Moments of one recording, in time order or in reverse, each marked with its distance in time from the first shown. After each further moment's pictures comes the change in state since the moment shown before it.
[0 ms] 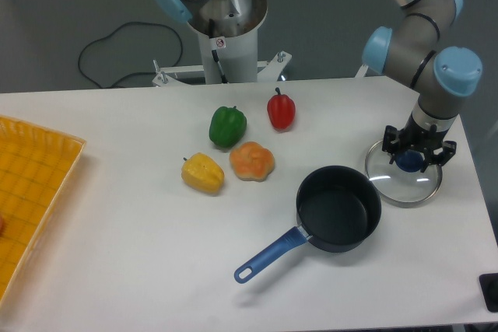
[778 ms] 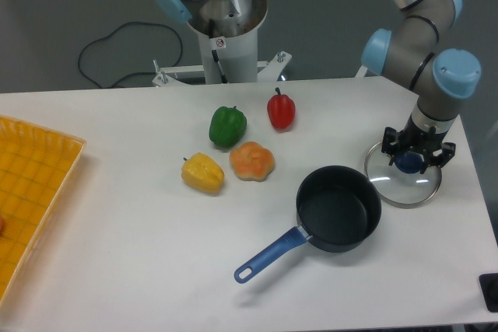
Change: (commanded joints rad) arm 0.000 -0.005 -0.002 0.003 0.000 0.003
